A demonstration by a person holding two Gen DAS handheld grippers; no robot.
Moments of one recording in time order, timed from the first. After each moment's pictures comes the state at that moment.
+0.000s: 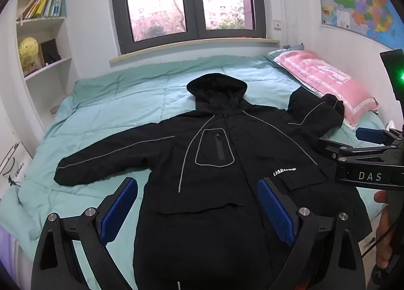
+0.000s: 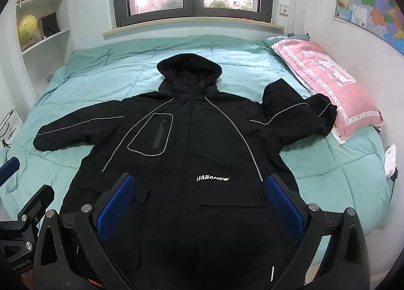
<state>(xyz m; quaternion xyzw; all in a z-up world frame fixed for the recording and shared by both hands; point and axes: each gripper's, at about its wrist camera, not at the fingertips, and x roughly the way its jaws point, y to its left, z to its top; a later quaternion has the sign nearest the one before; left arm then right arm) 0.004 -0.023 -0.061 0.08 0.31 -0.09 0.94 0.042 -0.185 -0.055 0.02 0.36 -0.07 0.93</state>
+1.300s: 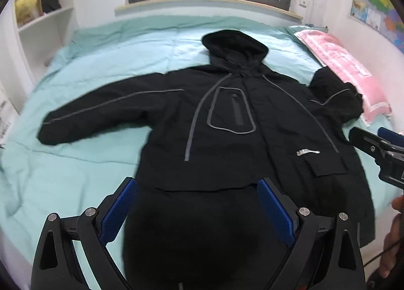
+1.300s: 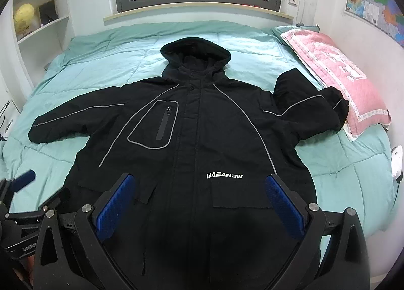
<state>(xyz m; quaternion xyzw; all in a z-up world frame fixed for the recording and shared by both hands) 0.073 0.009 -0.127 0.02 0.43 -0.08 0.90 0.086 -0.174 -0.081 0.01 0.38 -0.06 0.92</state>
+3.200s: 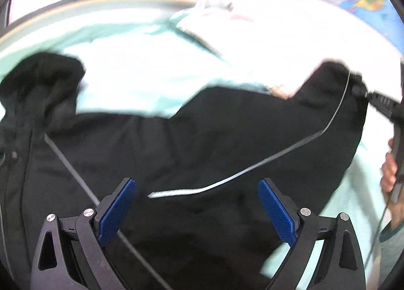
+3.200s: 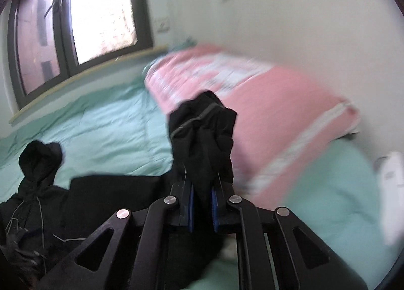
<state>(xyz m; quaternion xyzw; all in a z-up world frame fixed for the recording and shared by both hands) 0.265 -0.389 -0.216 0.03 0.36 -0.34 0.87 0.171 -0.703 -0.117 0.12 0.22 -0.24 0.94</state>
